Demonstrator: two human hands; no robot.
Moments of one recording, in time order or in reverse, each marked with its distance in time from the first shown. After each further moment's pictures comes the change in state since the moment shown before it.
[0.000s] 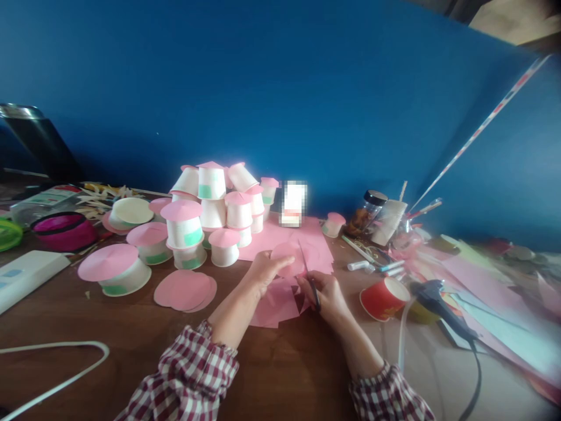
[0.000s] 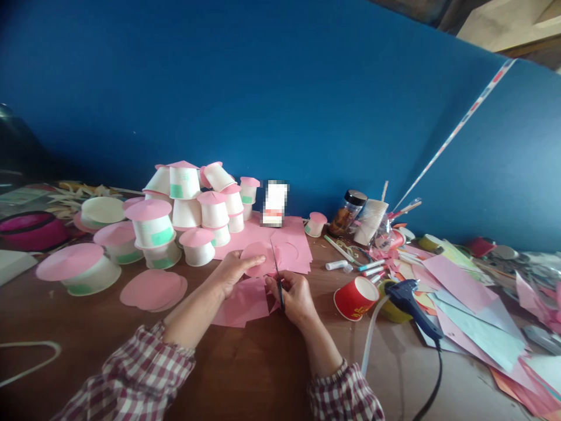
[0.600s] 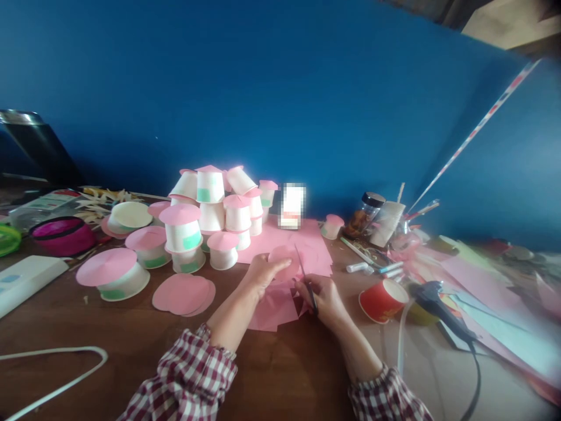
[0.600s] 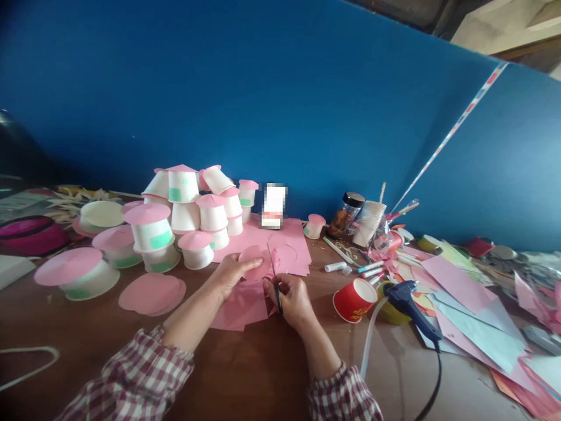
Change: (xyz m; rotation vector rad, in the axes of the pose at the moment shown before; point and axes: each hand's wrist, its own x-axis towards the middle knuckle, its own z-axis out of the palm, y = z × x) left_hand 0.004 -0.003 -0.002 0.027 0.025 0.008; right_hand 0.000 0.002 0.001 -0.024 -0.024 0.002
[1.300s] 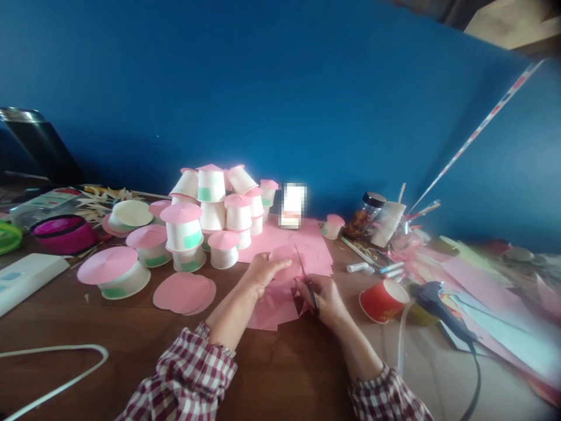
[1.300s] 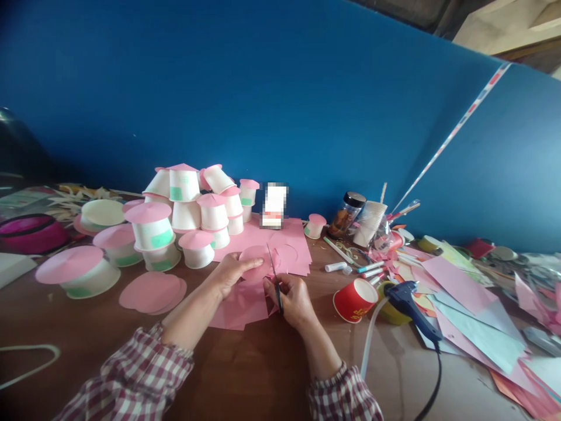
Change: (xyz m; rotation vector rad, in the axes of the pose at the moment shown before) left_hand 0.009 -0.008 -0.007 0.012 -0.040 0.005; right_hand 0.000 0.004 -0.001 0.020 -0.028 -0.009
